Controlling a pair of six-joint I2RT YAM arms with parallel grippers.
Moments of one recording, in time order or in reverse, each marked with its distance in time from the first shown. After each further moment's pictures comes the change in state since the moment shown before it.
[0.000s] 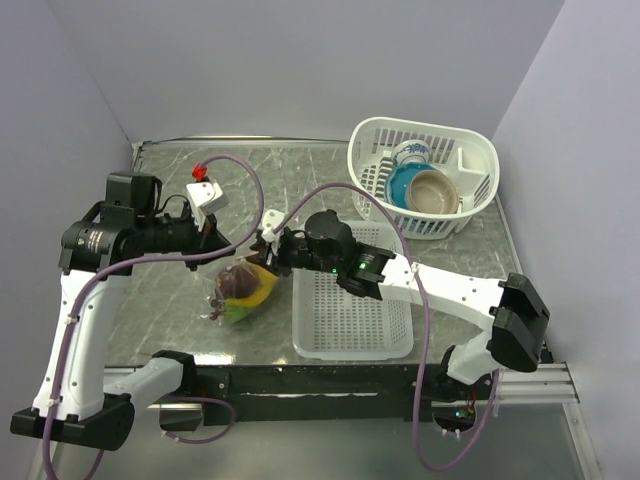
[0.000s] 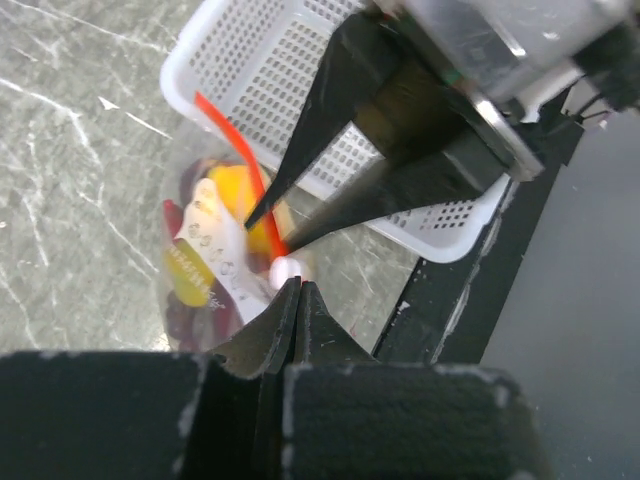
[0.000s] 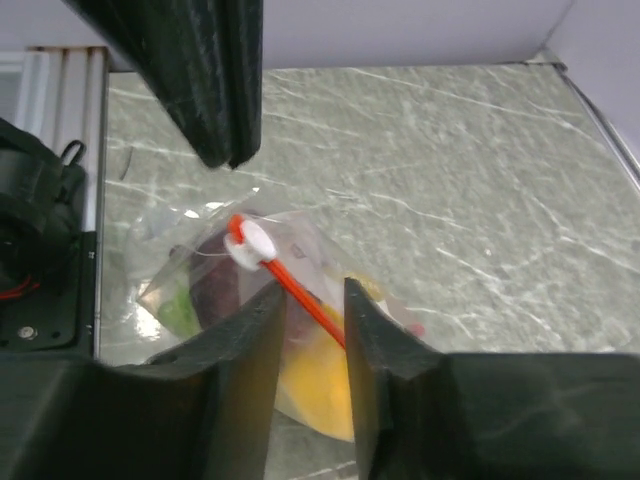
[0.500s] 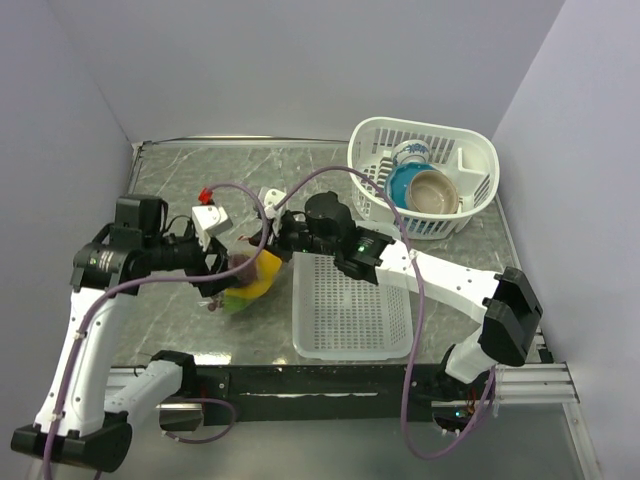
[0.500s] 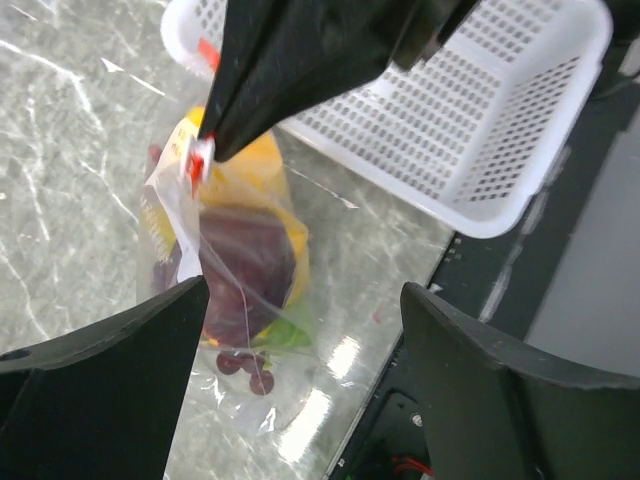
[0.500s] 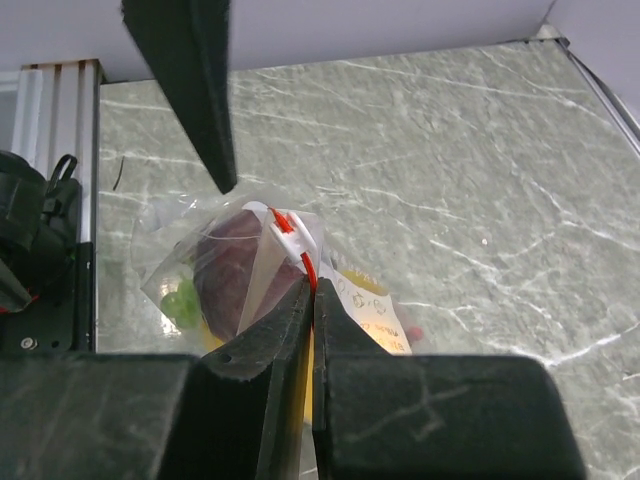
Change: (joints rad) left arm 0.000 -0.104 -0.204 0.076 -0.041 0.054; right arm -0.074 0.056 0.100 -0.073 -0.071 0.053
